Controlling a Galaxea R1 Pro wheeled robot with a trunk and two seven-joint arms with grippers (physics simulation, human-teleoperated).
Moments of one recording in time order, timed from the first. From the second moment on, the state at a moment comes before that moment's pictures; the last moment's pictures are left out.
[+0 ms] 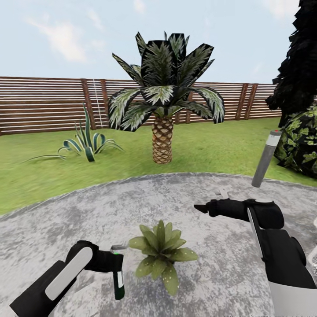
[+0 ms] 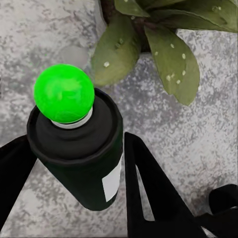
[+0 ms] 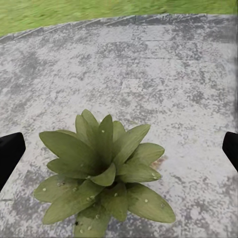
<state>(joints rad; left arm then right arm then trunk) -0.44 0.31 -0.53 -1.35 1.15 1.00 0.42 -0.57 -0.10 -0.08 -1.61 0.28 1.04 0.85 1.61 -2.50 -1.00</state>
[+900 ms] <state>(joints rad) -0.73 0.30 -0.99 -1.20 1.31 1.05 0.43 -0.57 -0.10 -0.08 -1.61 0.28 1.04 0.85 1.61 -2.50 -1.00</state>
